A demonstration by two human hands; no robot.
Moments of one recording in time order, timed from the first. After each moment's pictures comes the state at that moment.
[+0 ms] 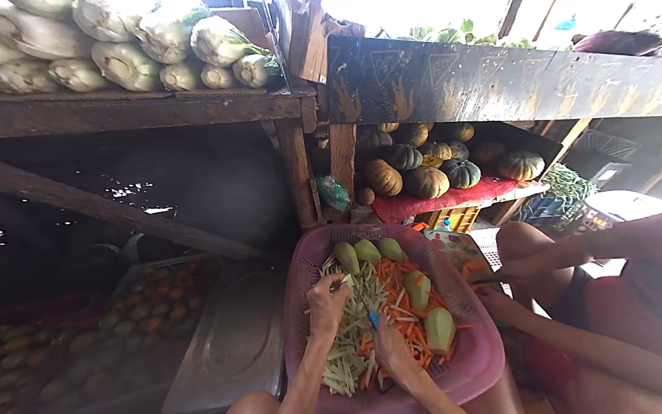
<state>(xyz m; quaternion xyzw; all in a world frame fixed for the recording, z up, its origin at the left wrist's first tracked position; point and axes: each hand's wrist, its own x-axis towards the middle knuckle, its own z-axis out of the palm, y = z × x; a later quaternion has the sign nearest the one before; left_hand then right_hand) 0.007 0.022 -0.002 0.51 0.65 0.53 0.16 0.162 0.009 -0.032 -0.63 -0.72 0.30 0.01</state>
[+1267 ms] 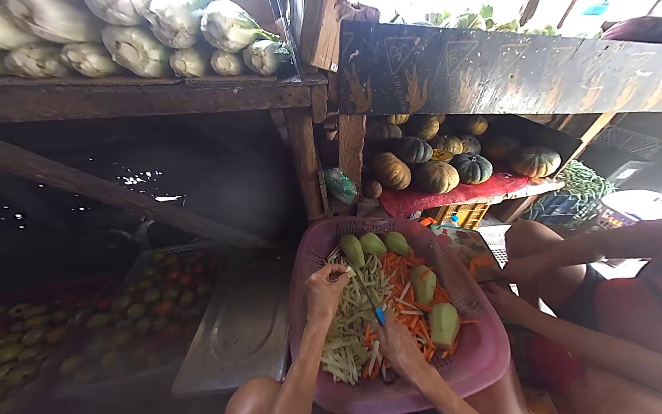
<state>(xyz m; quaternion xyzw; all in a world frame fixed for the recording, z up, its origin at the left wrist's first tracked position) -0.009 0.018 0.017 0.49 0.66 0.53 0.23 0.170 0.004 -0.030 -0.61 -0.74 0.29 0.03</state>
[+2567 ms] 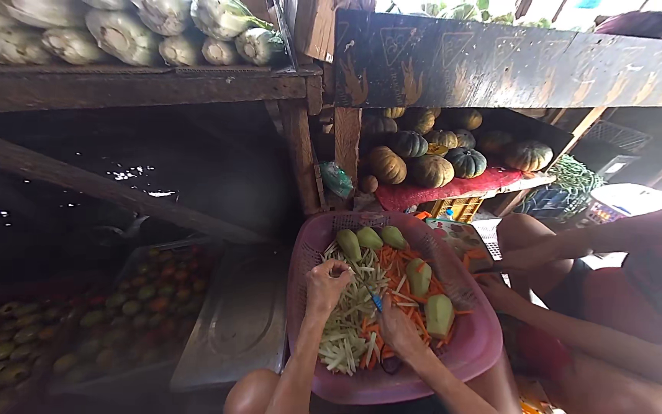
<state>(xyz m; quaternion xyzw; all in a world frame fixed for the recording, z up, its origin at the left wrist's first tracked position) -0.009 0.012 0.017 0.52 0.65 0.49 0.25 0.170 0.010 -0.028 -0.62 -0.74 0.25 -0.02</state>
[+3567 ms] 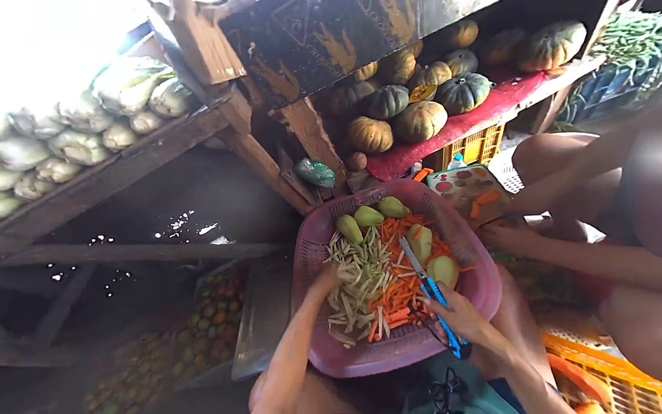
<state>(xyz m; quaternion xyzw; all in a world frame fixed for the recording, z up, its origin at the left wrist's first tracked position) -0.009 0.082 -0.036 0.65 0.72 -0.06 0.24 0.323 -0.007 -0.039 -0.51 -0.52 0.64 0.24</state>
